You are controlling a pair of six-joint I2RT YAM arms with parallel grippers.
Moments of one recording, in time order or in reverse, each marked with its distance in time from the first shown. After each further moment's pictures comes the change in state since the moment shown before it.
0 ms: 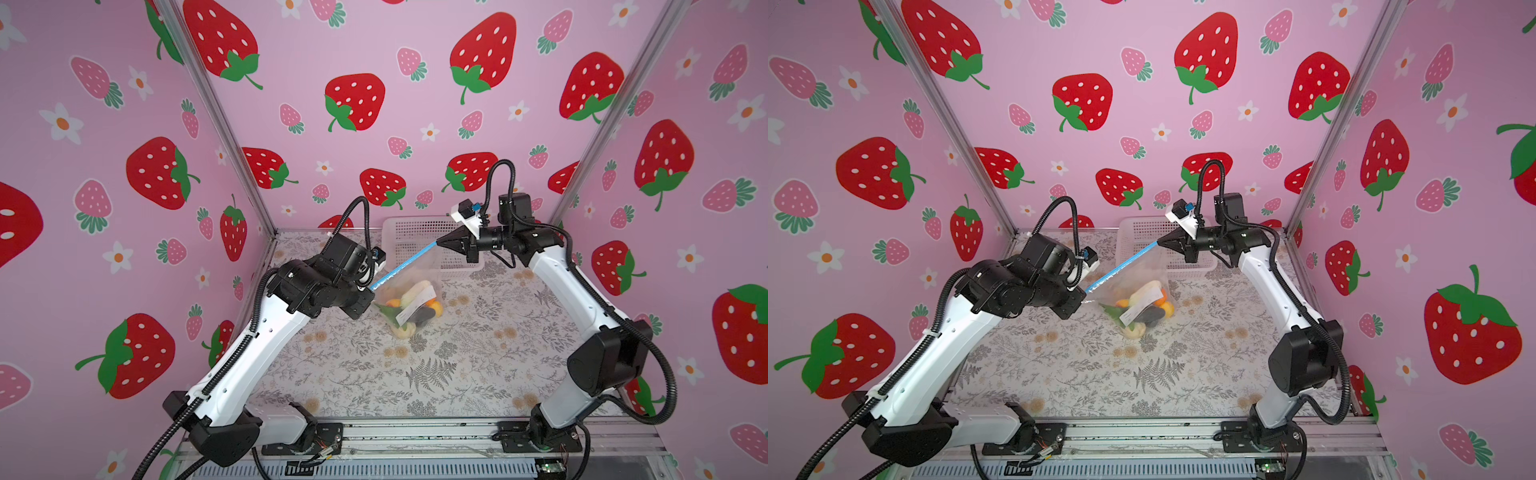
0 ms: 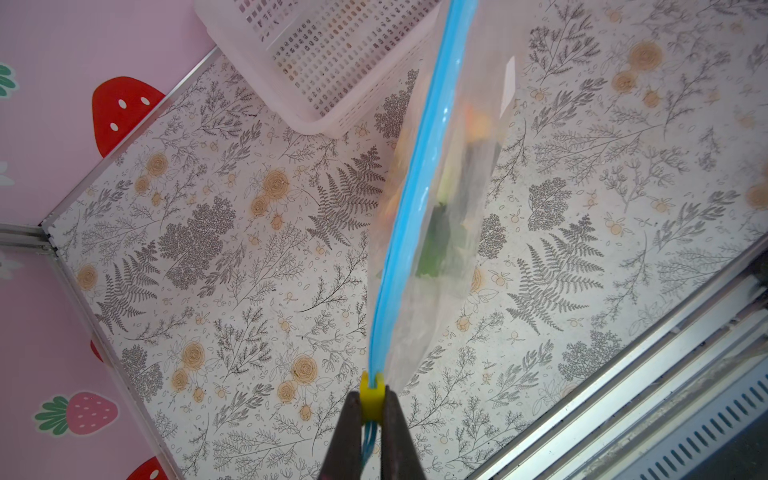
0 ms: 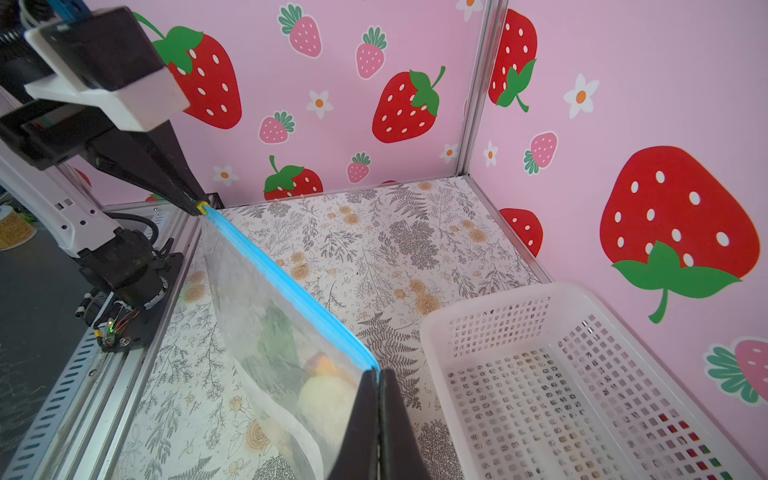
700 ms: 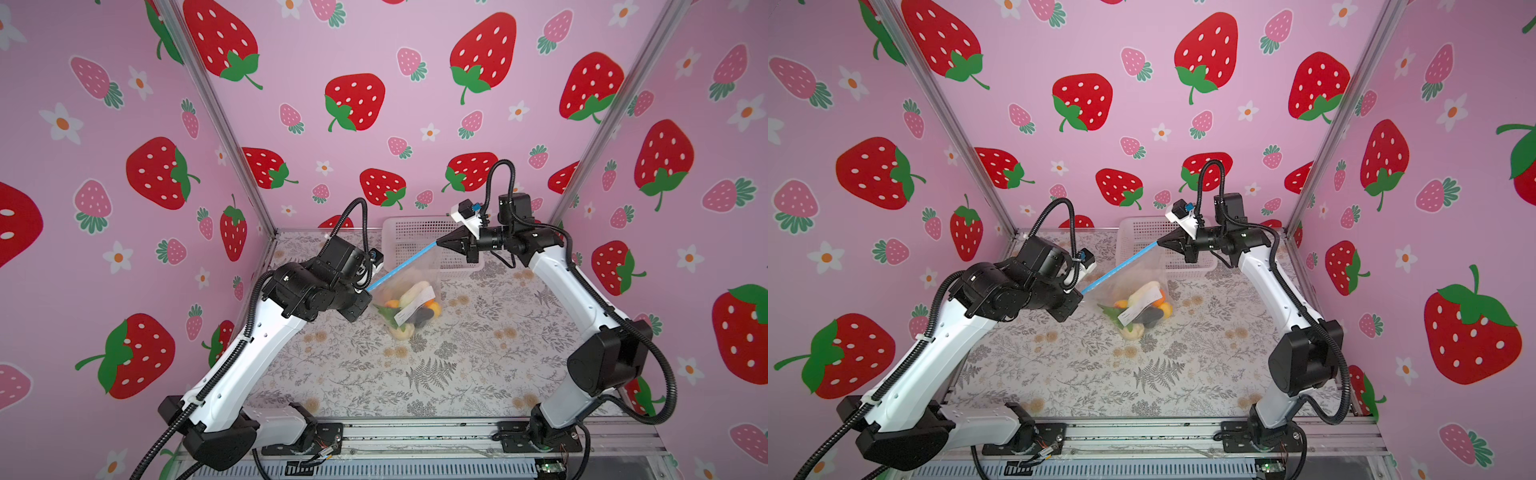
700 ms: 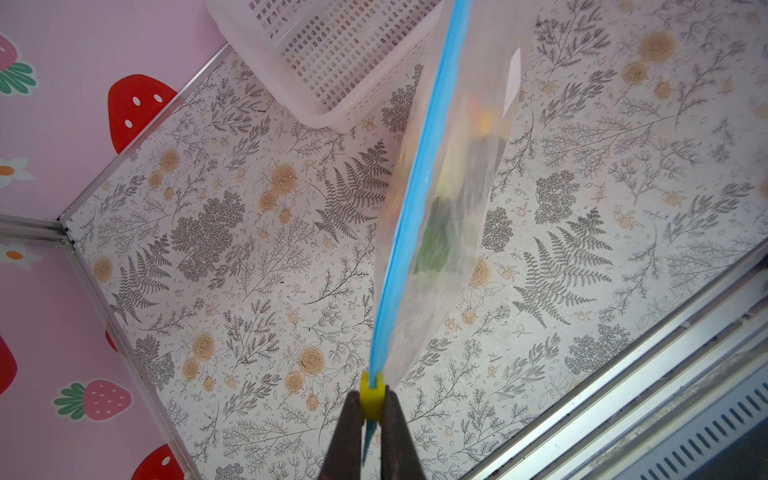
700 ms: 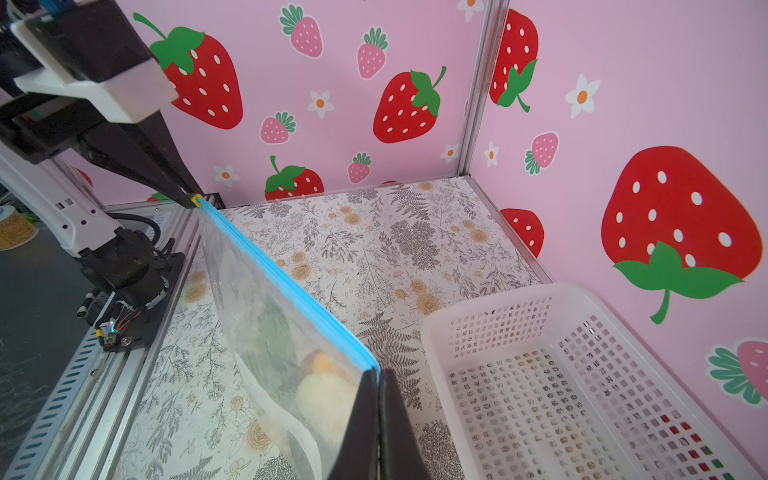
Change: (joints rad) left arm -0.011 -0.018 0.000 -0.022 -0.027 -0.005; right arm 0.000 0.000 0.000 0.000 -0.001 0.000
